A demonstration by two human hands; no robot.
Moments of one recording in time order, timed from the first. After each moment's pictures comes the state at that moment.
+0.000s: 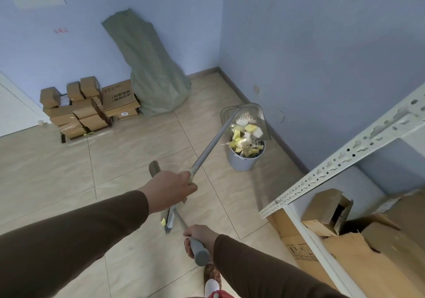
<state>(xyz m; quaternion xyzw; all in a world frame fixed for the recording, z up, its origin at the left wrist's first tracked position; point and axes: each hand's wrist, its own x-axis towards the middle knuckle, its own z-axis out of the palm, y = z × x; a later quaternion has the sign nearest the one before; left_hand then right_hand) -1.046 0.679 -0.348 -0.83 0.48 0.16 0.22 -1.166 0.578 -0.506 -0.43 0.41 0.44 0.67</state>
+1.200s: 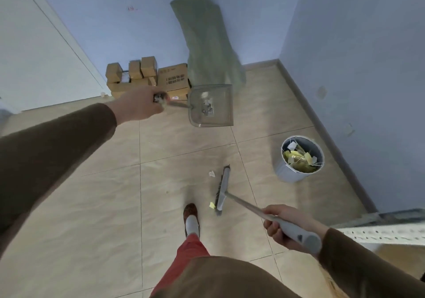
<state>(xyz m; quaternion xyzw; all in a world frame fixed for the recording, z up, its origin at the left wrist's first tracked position) -0.830 0.872 -0.270 -0.97 0.11 0.12 -0.15 -1.062 0.506 -0.402 -0.42 0.45 0.45 0.65</state>
